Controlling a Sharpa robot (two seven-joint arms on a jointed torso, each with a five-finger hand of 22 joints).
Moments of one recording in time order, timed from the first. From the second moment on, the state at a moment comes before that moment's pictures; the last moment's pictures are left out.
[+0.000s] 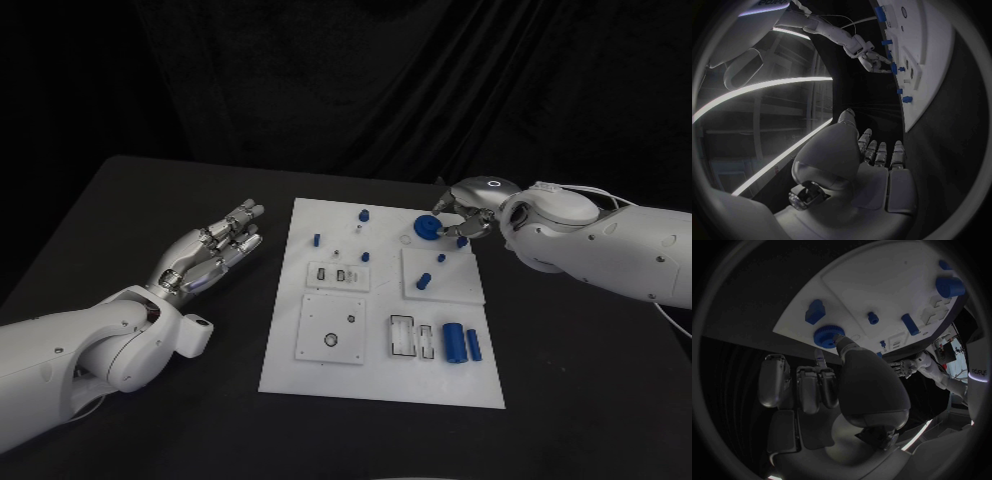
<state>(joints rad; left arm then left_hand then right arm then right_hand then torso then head) 1.21 -1.05 -0.21 1.59 -0.31 -0.23 0.68 1.47 0.21 -0.27 0.29 0.44 0.33 0.04 0.03 0.04 0.04 0.00 0.01 0.01 0.00 0.00 0.00 0.00 0.17 0.00 0.11 0.01 0.00 1.40 -0.78 -0.24 1.22 -1.56 -0.29 -0.05 1.31 -0.10 0.20 0.20 0.29 0.82 0.11 0.07 0.16 1.47 0.02 1.57 1.31 1.46 -0.03 1.57 1.31 0.08 1.40 0.09 1.36 1.31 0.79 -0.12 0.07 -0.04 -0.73</state>
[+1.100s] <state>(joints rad) 1.21 -1.04 -0.21 1.58 -0.31 -0.23 0.68 1.49 0.20 -0.26 0.28 0.44 0.33 0.04 0.03 0.04 0.04 0.01 0.01 0.01 0.00 0.01 0.00 0.00 0.17 0.00 0.11 0.01 0.00 1.39 -0.71 -0.23 1.16 -1.56 -0.27 -0.04 1.31 -0.06 0.21 0.18 0.28 0.90 0.09 0.11 0.20 1.47 0.02 1.57 1.31 1.47 -0.03 1.57 1.31 0.08 1.39 0.08 1.35 1.31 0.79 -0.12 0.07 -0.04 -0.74</state>
